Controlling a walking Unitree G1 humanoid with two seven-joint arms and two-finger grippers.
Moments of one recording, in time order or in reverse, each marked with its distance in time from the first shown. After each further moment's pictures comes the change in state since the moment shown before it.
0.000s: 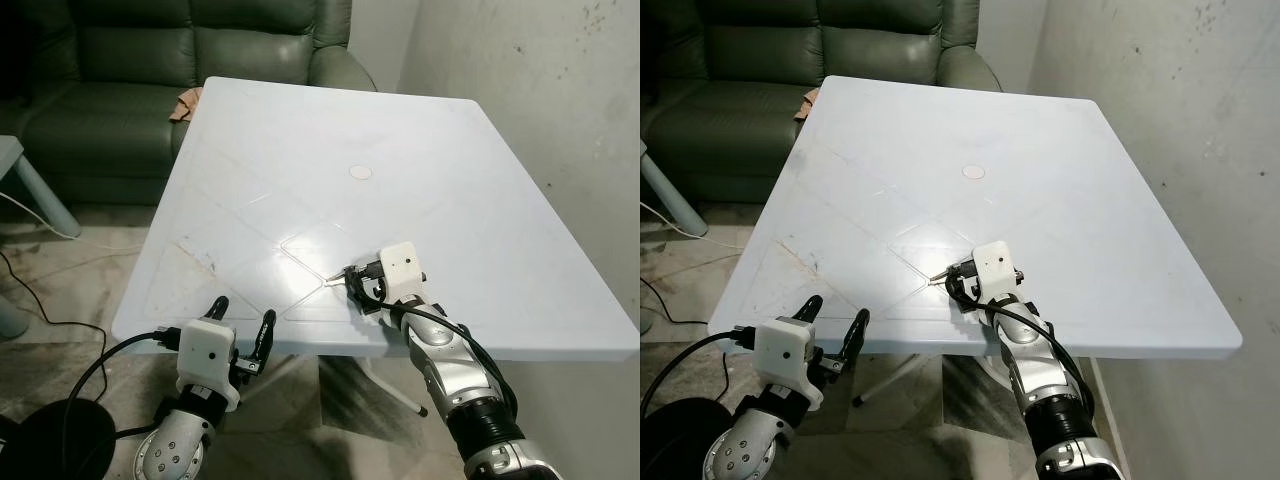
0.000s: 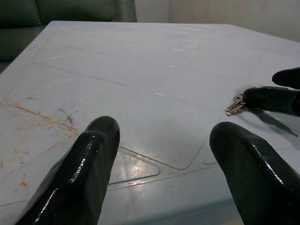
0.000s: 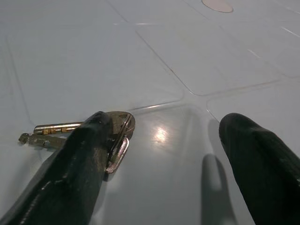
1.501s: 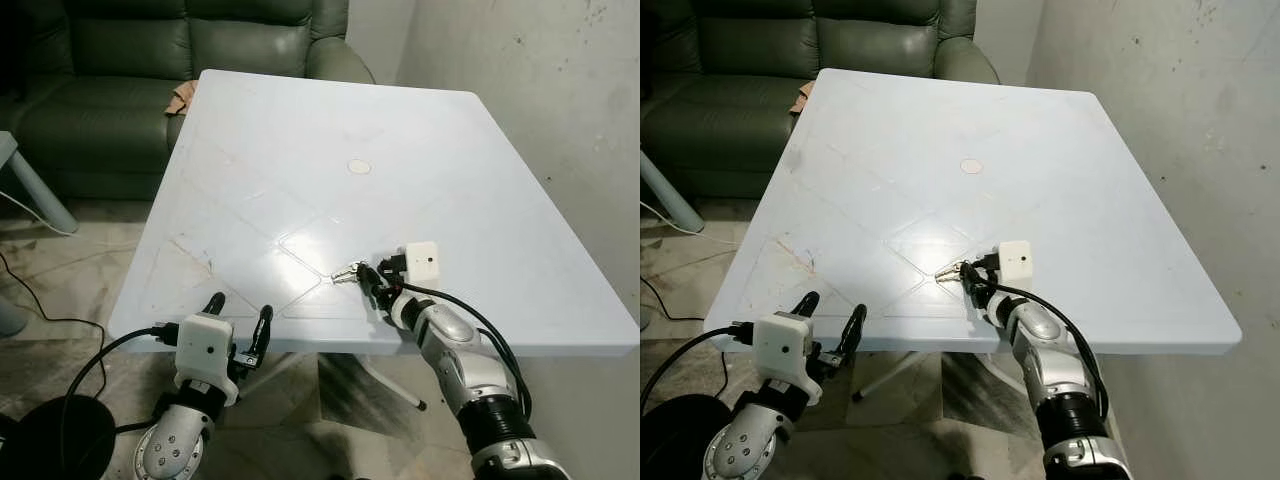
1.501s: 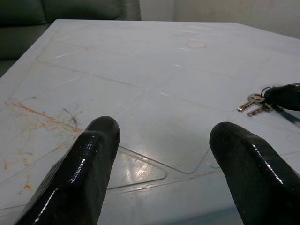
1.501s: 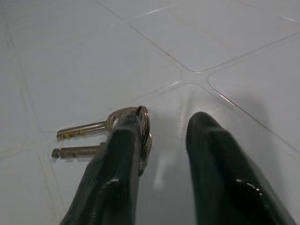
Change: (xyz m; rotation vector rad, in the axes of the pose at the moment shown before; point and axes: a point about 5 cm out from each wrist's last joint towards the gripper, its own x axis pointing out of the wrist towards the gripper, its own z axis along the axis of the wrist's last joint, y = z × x) left arm 0.004 0.002 0.003 0.004 -0.006 0.023; right arm -0.003 -0.014 -0.004 0.280 0.015 0.086
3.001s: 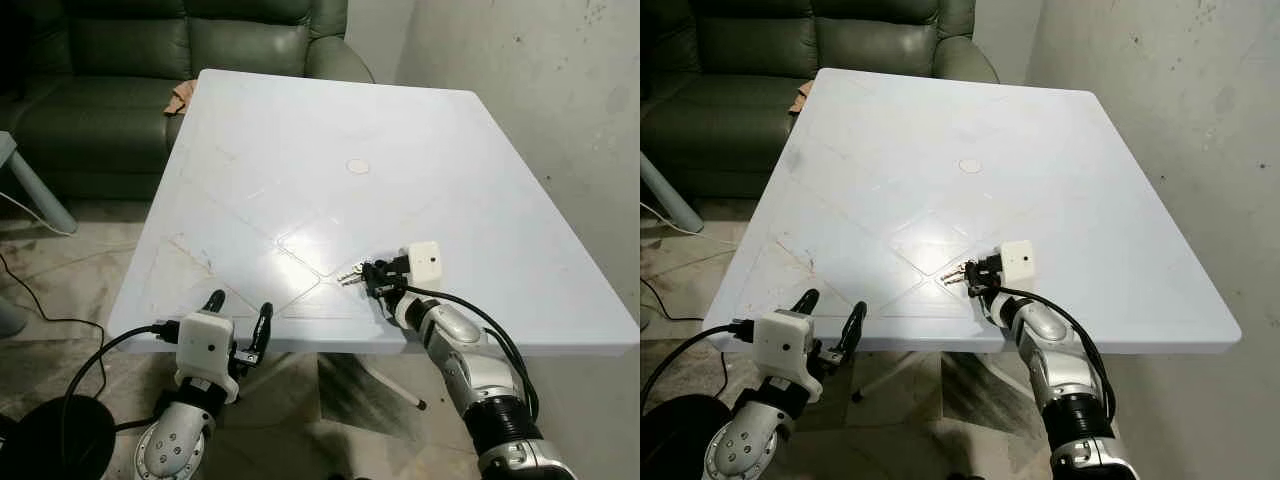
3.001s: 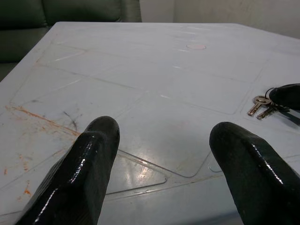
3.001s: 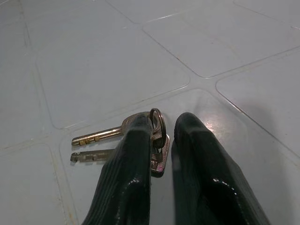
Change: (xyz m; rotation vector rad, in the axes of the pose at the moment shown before) left arm 0.001 0.000 0.001 0.008 -0.006 0.005; right arm -0.003 -0.002 0.002 -0.026 -0.017 0.067
